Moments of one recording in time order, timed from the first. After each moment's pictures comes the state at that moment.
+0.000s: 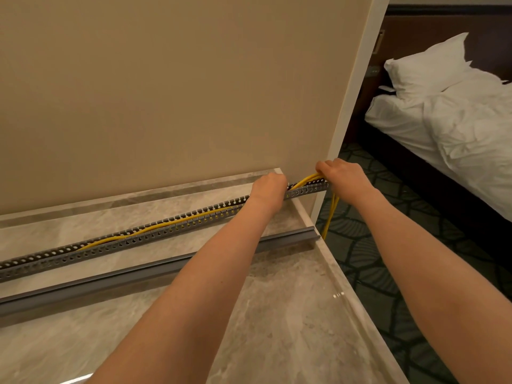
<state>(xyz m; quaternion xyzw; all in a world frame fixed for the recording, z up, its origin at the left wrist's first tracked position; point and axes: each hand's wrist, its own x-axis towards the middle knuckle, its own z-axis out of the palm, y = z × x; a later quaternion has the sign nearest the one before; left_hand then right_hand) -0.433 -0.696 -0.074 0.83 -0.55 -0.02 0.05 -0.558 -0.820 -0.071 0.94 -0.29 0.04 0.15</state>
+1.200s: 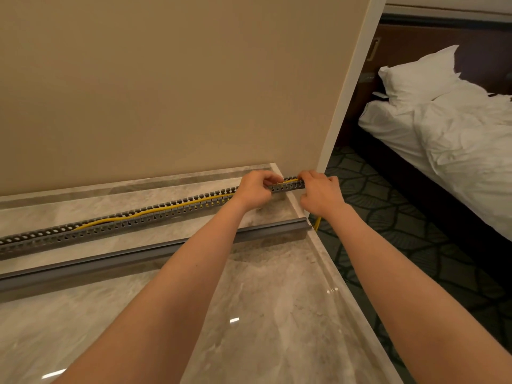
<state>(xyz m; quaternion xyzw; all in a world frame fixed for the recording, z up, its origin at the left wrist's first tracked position) -0.421 -0.671 -0.092 0.76 -0.48 -0.20 0.39 -0.549 -0.765 -0.088 0.92 -0.38 0.05 -0.01</state>
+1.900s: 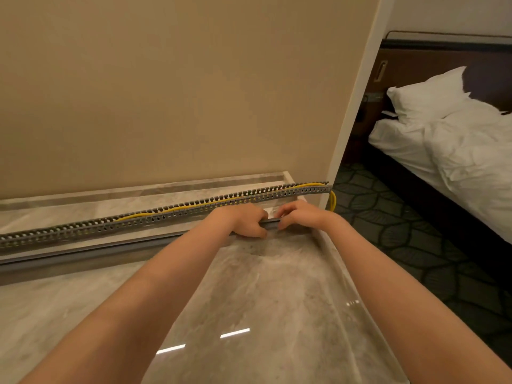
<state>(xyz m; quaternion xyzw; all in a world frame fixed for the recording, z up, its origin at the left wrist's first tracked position) -0.420 -0.594 -0.075 0.77 -0.61 -0.19 -0.06 -0.539 -0.710 -0.082 0.87 -0.28 -0.05 -0.41</state>
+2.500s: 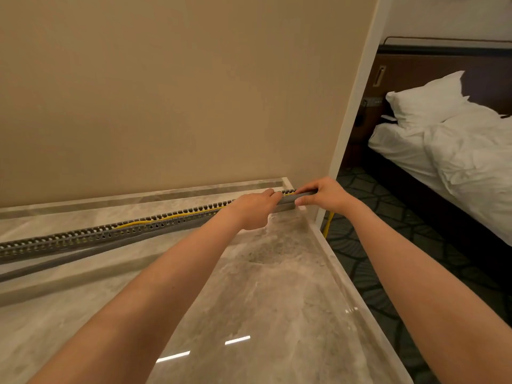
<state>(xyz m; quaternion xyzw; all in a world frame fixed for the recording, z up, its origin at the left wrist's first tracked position) -0.430 -0.608 -0.060 0.76 -0.65 -0.02 0.00 -0.556 -0.749 -0.049 0.89 -0.29 0.10 -0.35</state>
